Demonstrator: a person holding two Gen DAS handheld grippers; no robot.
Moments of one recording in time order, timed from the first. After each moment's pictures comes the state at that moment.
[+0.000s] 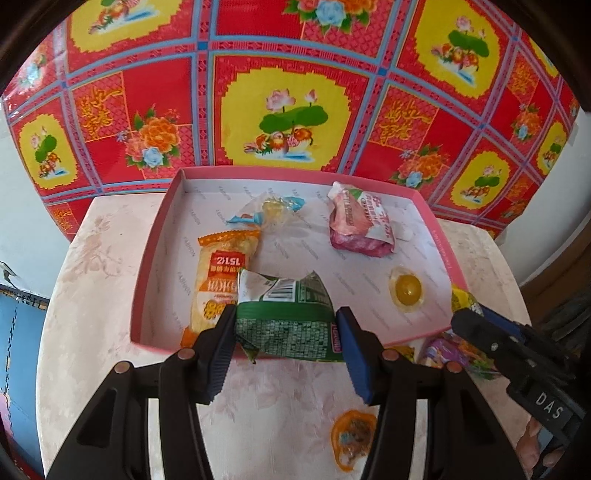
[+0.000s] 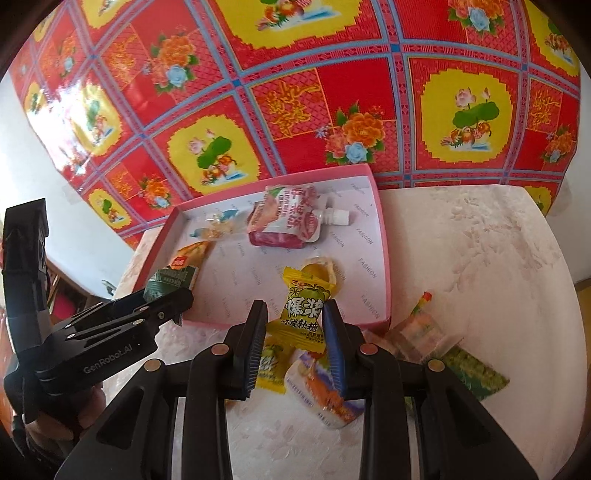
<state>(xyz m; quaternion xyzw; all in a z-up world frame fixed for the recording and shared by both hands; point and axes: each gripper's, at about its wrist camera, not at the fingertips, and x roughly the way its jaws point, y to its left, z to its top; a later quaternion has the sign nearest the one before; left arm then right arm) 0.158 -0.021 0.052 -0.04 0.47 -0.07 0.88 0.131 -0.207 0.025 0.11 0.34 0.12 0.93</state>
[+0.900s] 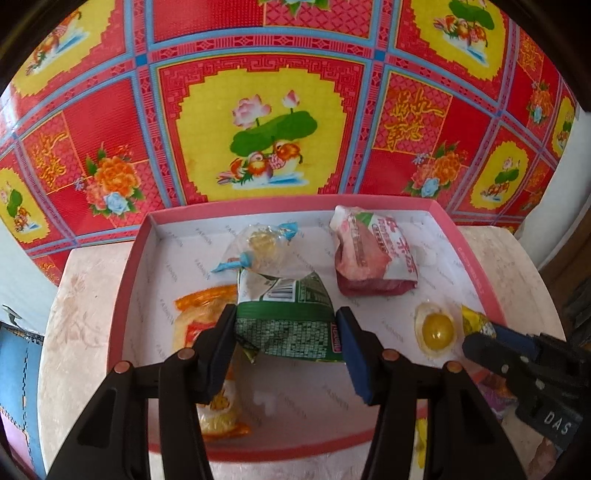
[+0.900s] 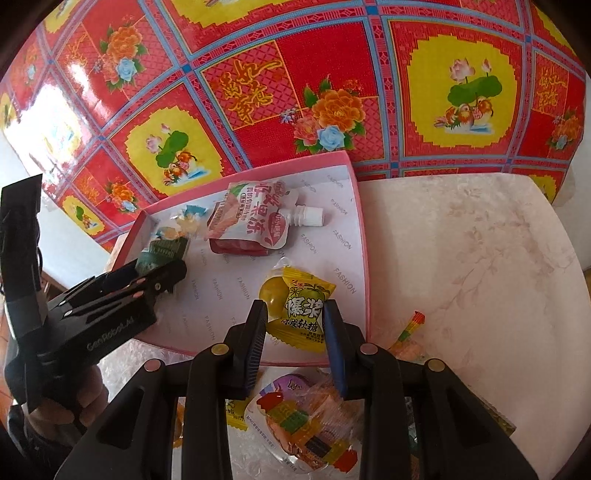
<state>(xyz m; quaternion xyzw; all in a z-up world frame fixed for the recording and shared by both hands) 0.207 -0.042 0.034 0.02 0.45 -0.08 0.89 0.170 -0.220 0.006 0.12 0.36 0.10 0.92</state>
